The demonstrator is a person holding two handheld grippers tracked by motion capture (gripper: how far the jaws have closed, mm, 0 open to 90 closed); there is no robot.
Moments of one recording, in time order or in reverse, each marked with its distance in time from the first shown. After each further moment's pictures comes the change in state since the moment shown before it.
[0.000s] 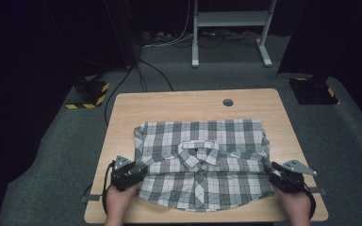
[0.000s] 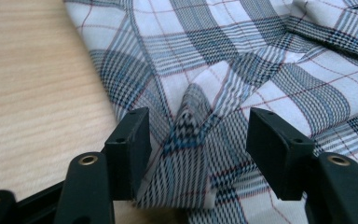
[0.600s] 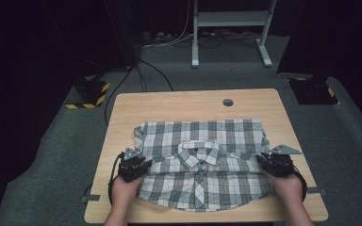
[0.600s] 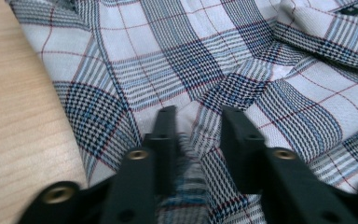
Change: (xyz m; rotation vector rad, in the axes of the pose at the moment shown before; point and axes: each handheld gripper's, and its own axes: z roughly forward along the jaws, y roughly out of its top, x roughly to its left) left arm -0.005 0.023 0.018 0.060 -0.047 0.027; right arm -0.001 0.035 0.040 0.123 0.069 -0.044
